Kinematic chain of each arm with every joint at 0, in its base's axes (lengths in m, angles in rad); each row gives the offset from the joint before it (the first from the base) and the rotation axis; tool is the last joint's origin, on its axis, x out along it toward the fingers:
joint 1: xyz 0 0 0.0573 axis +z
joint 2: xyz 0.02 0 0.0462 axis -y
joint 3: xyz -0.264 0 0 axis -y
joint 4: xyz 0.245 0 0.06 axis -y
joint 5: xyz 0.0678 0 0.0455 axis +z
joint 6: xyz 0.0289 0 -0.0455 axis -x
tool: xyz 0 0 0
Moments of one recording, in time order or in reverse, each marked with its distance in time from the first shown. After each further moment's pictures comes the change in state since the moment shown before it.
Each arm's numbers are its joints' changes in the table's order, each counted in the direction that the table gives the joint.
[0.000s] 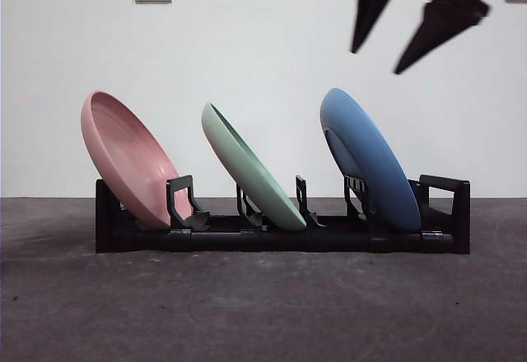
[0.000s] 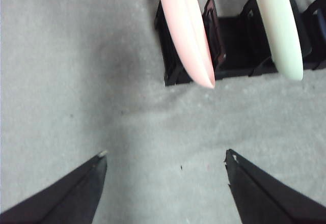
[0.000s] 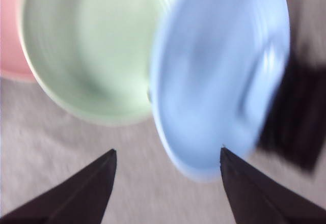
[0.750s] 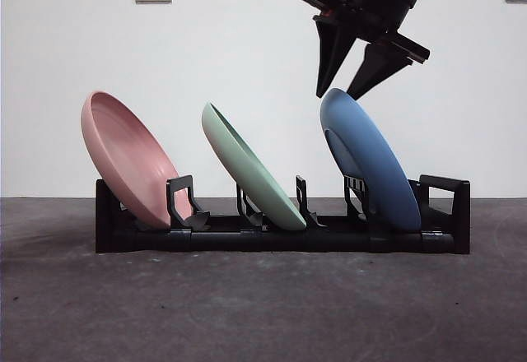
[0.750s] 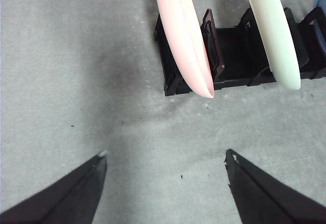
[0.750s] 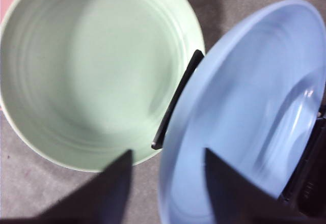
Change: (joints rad) left arm 0.000 0.000 0.001 0.023 0.000 0.000; right arm 0.031 -0.218 0.136 0.022 0.000 0.008
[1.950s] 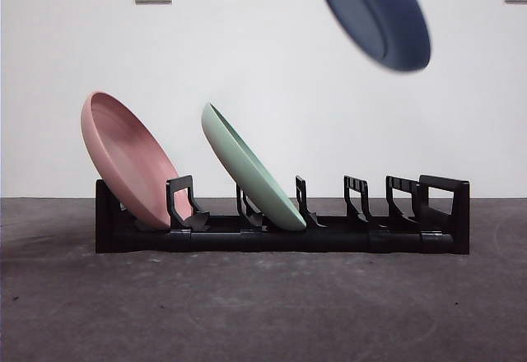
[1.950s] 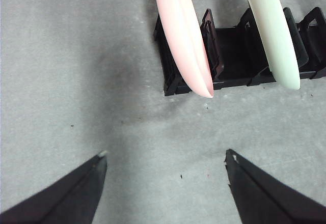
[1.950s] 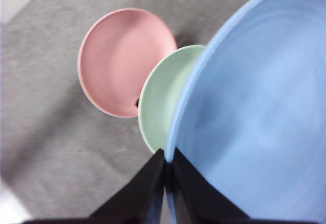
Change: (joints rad) left arm 0.000 0.000 0.000 0.000 0.000 0.000; right arm 0.108 0.246 0.233 -0.197 -0.029 0.067
